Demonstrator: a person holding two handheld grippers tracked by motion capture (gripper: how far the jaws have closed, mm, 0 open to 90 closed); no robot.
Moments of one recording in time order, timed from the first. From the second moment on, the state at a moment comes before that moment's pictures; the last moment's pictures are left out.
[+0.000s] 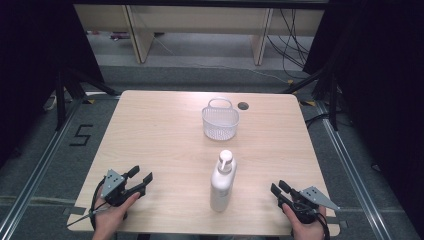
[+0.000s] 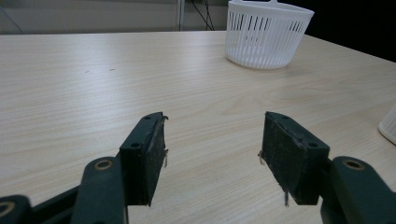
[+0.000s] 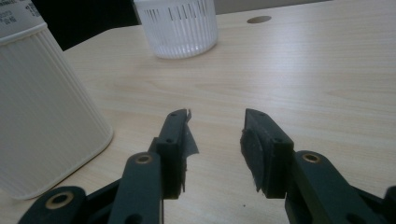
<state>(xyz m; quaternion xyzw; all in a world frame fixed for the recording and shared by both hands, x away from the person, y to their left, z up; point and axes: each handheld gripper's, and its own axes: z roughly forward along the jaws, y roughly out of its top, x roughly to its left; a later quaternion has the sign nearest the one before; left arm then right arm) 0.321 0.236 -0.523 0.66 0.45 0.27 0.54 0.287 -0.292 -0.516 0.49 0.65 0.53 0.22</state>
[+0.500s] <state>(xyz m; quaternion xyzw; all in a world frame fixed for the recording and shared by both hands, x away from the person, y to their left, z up) 0.319 0.235 -0.524 0.66 0.45 0.28 0.54 0.279 -0.274 -0.496 0.39 0.70 0.55 0.23</state>
